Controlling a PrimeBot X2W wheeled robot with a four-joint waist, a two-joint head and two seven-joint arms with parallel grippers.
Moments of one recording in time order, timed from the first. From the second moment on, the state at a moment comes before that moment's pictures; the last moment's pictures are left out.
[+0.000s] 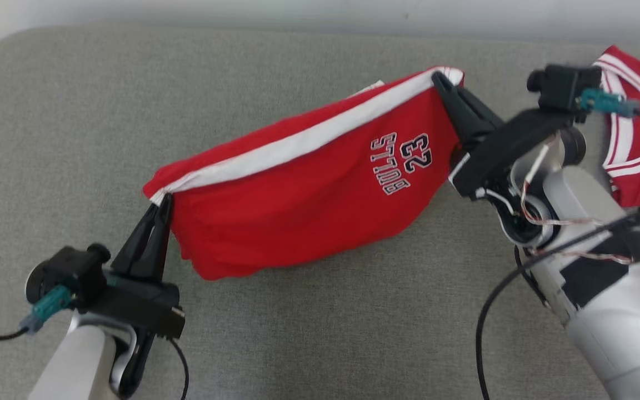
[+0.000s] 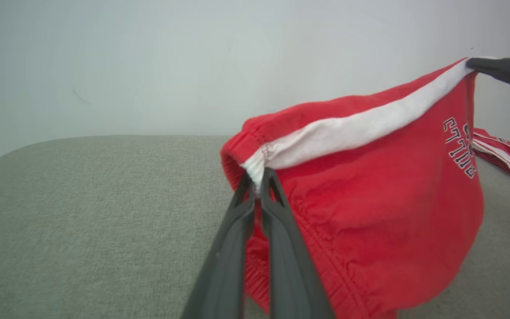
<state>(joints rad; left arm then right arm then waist) -0.48 0.25 -0.26 0.23 -0.35 -0.07 -0.26 -0.87 -0.31 0.62 0.42 0.82 0.13 0.05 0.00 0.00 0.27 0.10</state>
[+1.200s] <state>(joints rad) -0.73 0.11 -0.20 0.45 -0.27 -0.13 -0.26 -1.33 -0.17 0.89 1.08 0.92 0.13 -0.14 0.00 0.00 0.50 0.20</state>
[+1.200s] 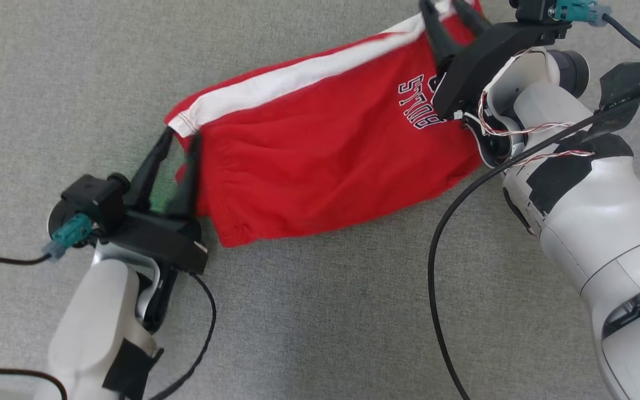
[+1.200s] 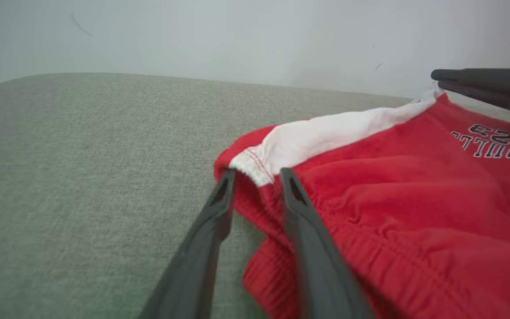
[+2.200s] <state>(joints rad) -0.25 0.05 -0.03 0.00 -0.14 -0.06 -0.26 -1.02 -0.34 1.02 0.93 1.06 0.13 -0.24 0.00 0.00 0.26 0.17</state>
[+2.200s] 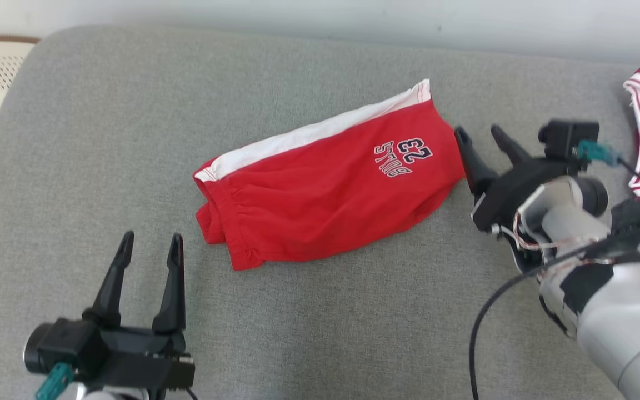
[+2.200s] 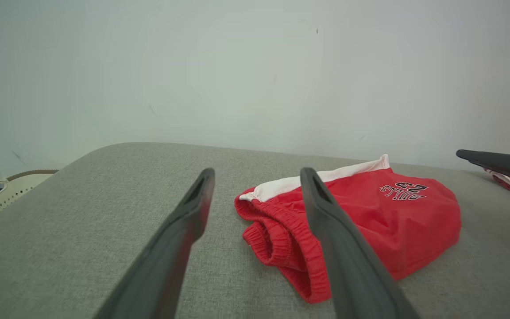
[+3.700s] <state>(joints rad) -0.17 0.05 -0.08 -0.01 -0.18 0.00 -0.26 -0.90 -0.31 1.05 0.98 1.08 0.13 -0.25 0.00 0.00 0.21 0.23</state>
